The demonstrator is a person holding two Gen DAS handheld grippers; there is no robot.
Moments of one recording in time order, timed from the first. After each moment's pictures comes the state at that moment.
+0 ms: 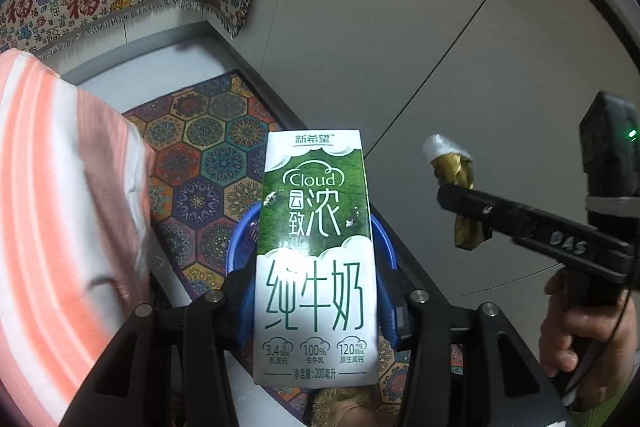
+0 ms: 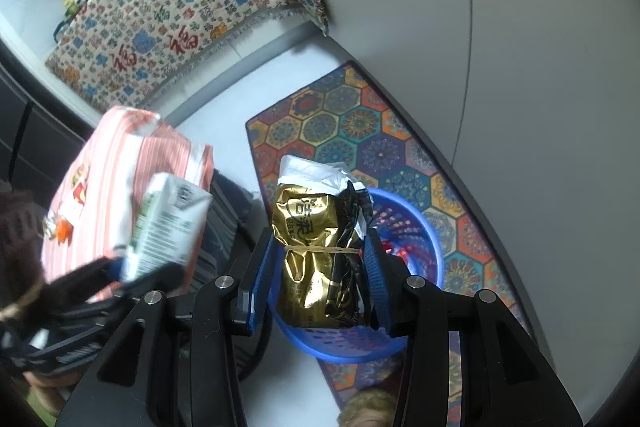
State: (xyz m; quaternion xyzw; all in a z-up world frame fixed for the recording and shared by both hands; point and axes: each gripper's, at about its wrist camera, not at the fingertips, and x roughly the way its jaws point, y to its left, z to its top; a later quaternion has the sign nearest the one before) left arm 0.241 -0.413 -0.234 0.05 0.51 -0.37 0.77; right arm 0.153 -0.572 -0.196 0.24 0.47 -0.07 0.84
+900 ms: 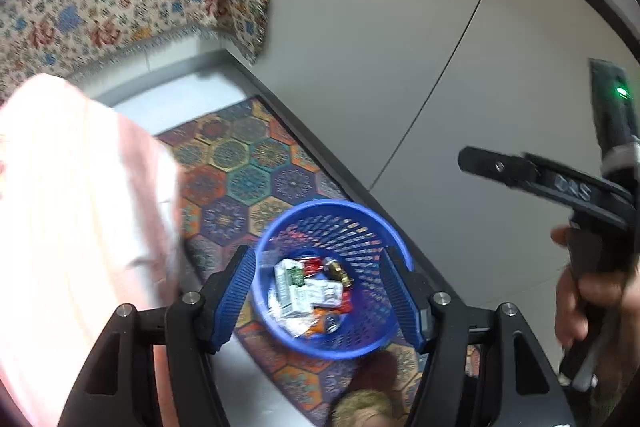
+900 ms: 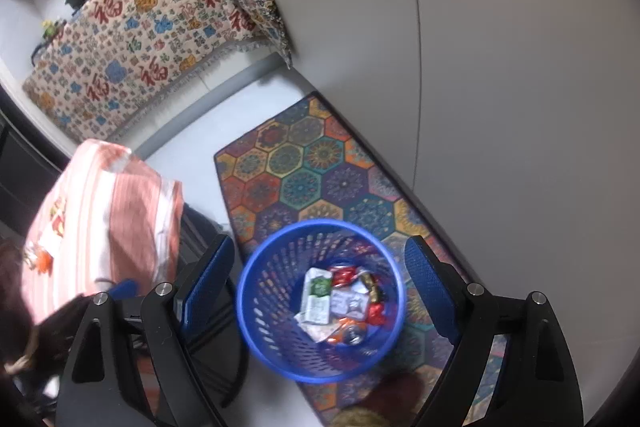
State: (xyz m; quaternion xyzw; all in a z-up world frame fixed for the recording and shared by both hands) left arm 0.208 -0.385 -0.203 0.07 0.46 -0.34 0.82; right arm 0.143 -0.576 -0.173 0.21 0.44 -0.15 0.86
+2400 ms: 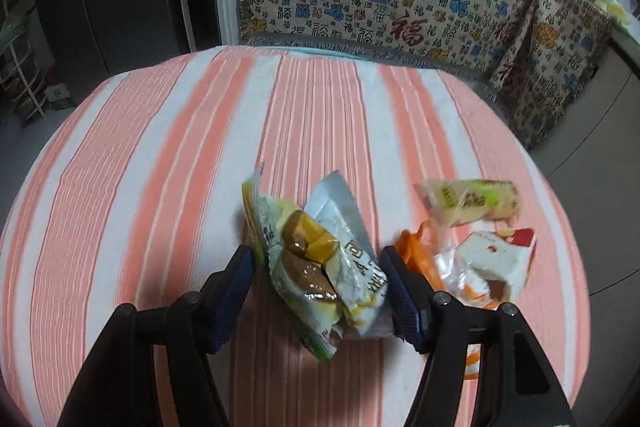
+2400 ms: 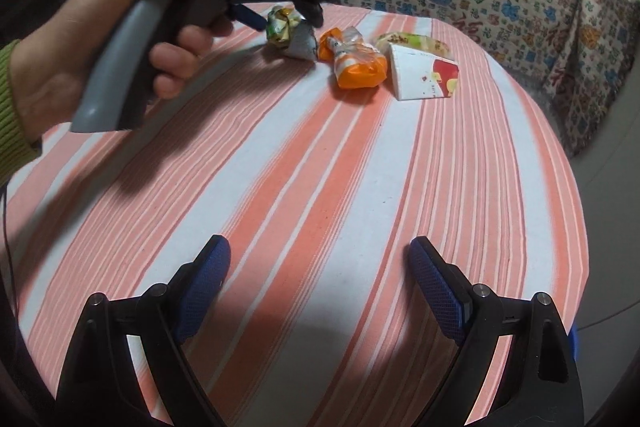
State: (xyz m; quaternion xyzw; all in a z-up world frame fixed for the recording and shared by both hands) left arm 0.388 -0.016 -0.190 -0.05 0.48 0.00 0.88; right arm 0.189 -0.149 -0.203 -0.09 0.43 0.22 0.87
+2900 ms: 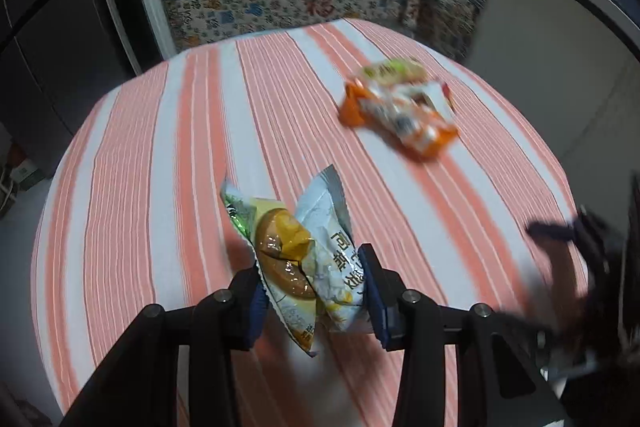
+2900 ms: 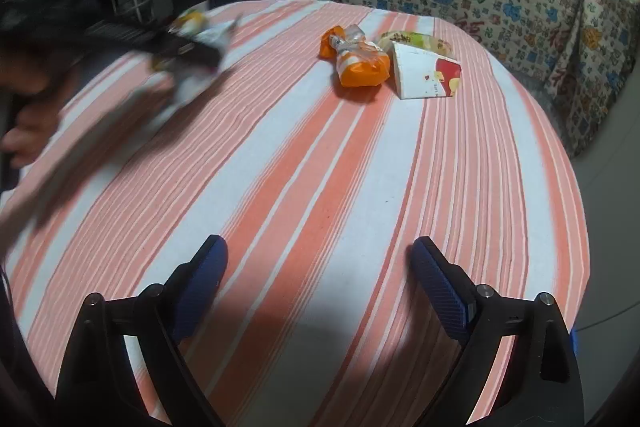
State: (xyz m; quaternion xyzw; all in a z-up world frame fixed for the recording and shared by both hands) left arm 0.251 0.026 -0.168 0.07 0.48 -0.15 0.86; right arm 0.192 -0.149 -0.203 -0.09 0.43 0.21 0.87
